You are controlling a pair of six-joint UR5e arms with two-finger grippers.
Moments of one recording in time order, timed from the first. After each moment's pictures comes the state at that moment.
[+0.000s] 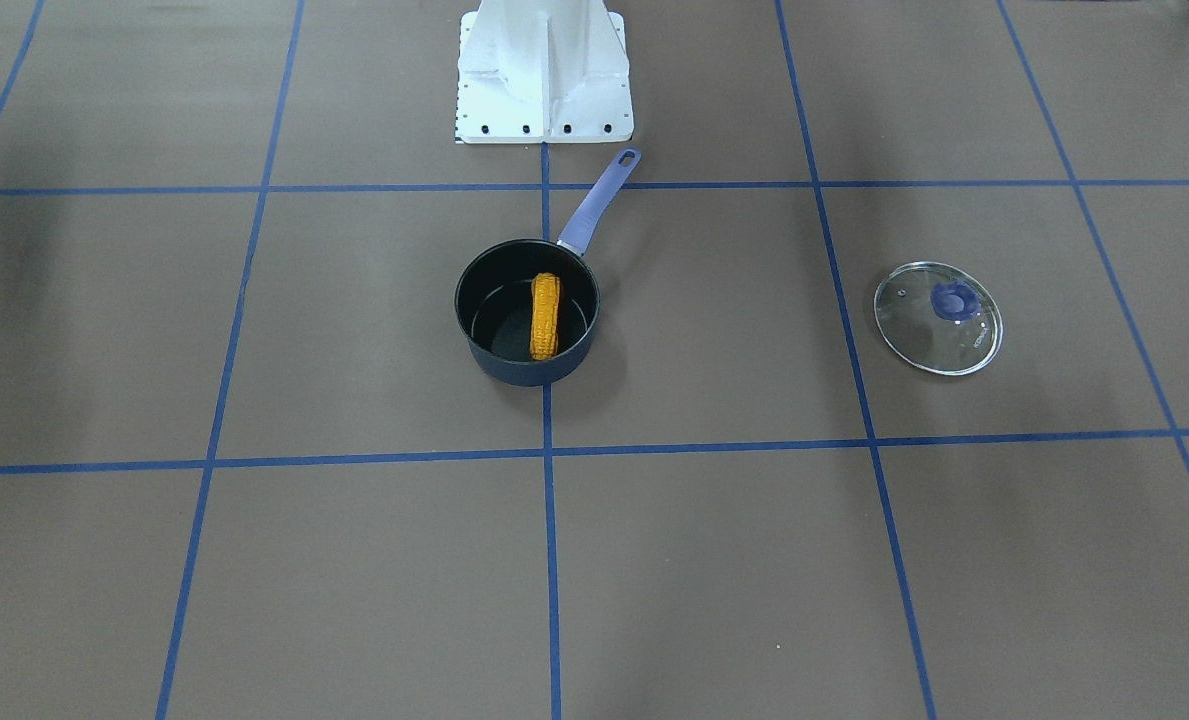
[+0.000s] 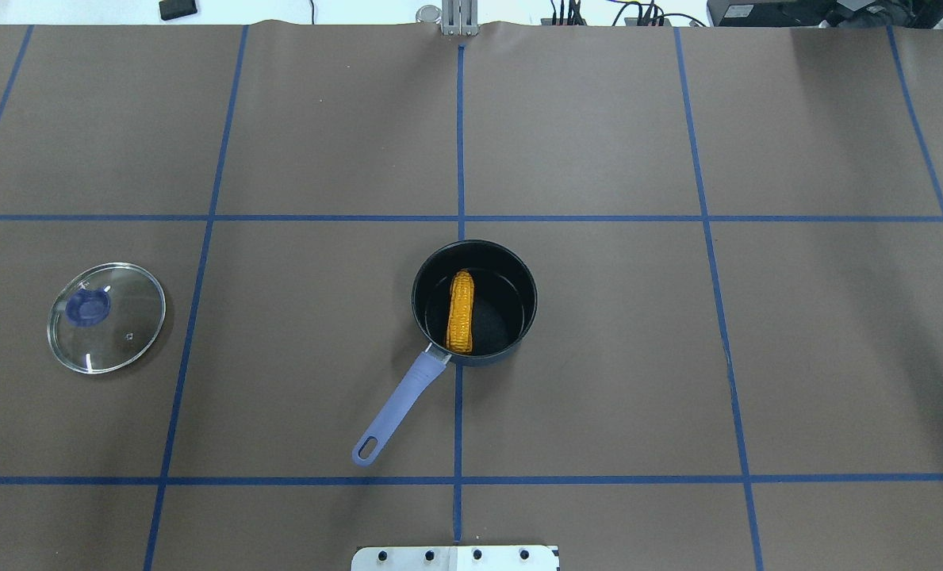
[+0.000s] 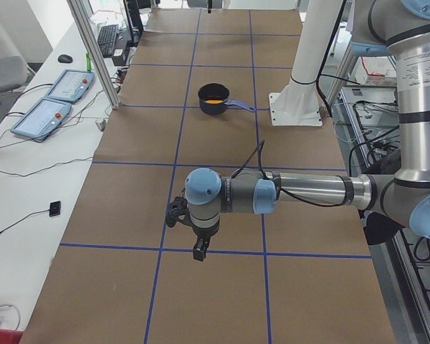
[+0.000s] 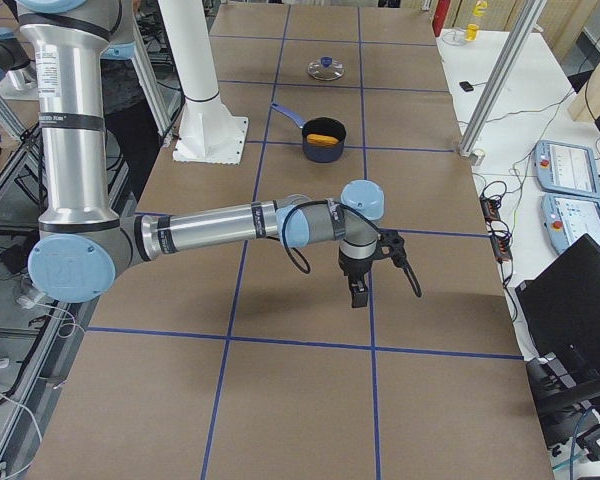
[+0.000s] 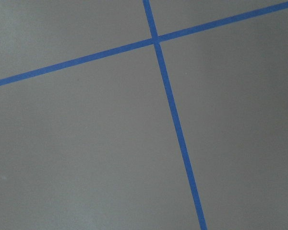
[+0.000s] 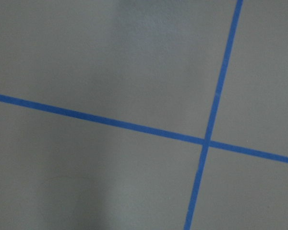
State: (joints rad) left arm -1.59 -1.40 -1.78 -1.54 -2.32 0.27; right arm 1.42 -1.62 1.76 -1.53 2.21 0.08
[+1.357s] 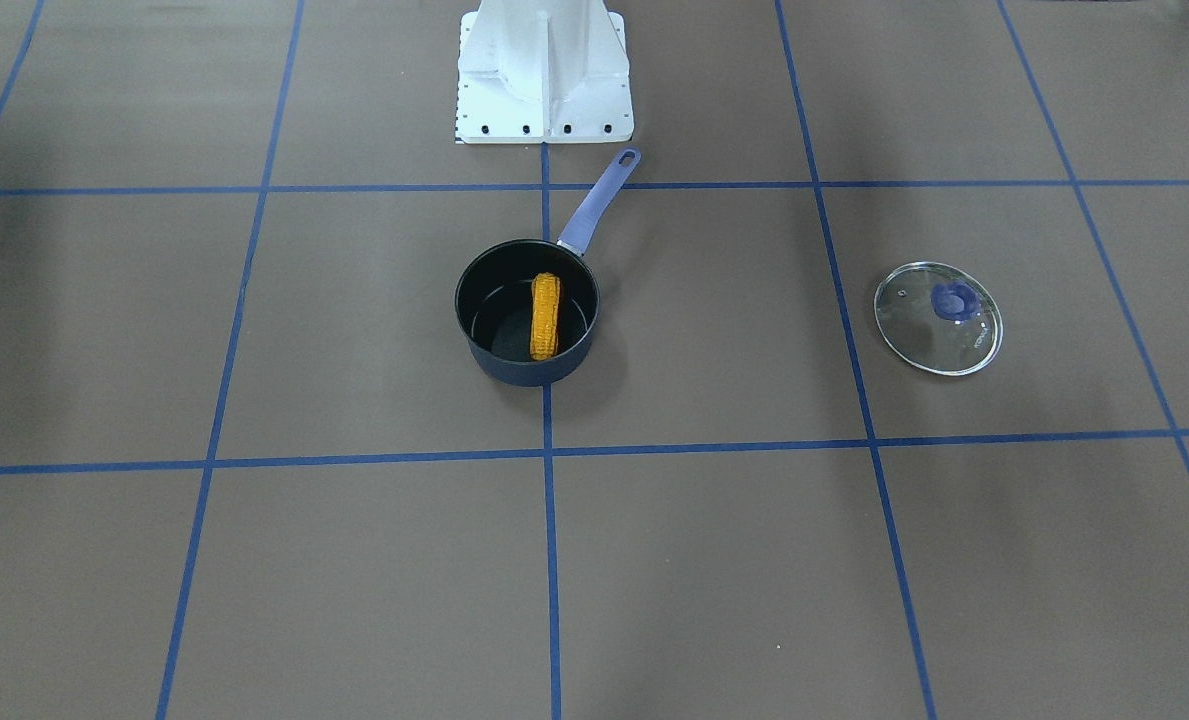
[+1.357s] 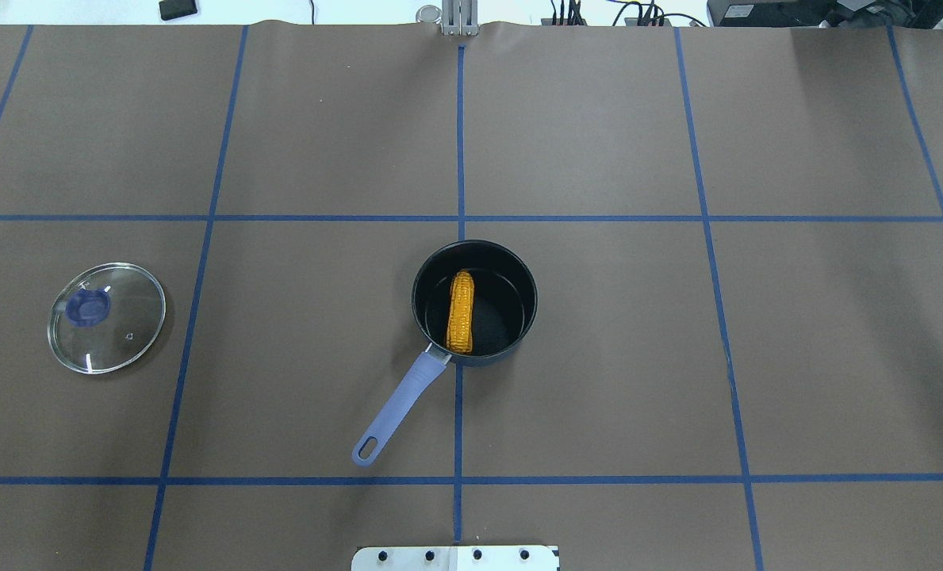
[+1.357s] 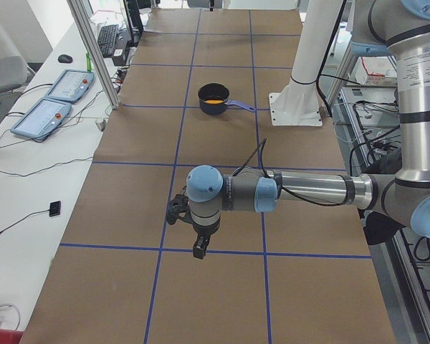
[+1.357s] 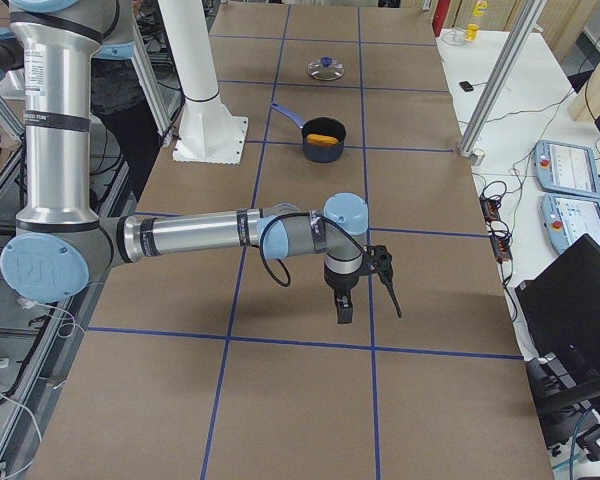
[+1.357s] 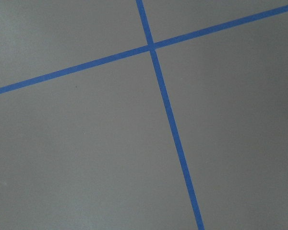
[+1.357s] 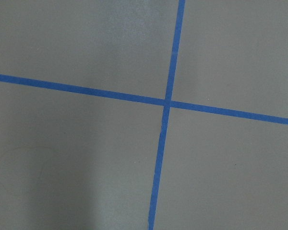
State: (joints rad) left arm -1.59 -1.39 -1.80 -1.54 -2.32 0.27; right arm 1.44 -1.64 1.77 -1.53 2.21 0.07
